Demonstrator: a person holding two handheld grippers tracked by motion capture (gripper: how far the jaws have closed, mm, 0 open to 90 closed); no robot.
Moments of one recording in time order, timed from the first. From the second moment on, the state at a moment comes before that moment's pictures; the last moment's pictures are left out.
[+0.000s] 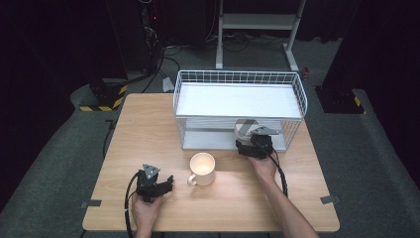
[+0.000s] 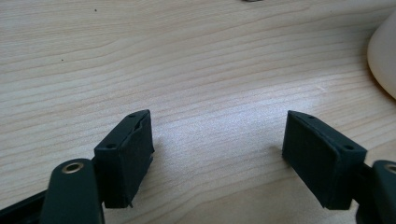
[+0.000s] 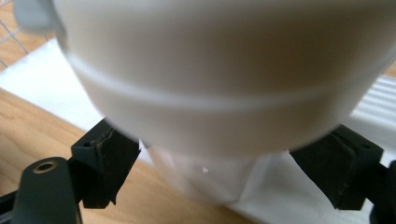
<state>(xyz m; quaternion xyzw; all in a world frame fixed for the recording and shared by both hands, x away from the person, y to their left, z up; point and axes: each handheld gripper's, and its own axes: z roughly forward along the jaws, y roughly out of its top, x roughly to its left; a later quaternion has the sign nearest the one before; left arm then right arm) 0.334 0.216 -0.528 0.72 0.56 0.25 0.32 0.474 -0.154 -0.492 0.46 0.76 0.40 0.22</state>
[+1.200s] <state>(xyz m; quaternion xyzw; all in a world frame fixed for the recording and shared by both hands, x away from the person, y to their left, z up) 0.335 0.215 -0.528 0.72 0.56 0.25 0.32 0.481 -0.152 -0.502 0.49 0.76 0.37 0.22</state>
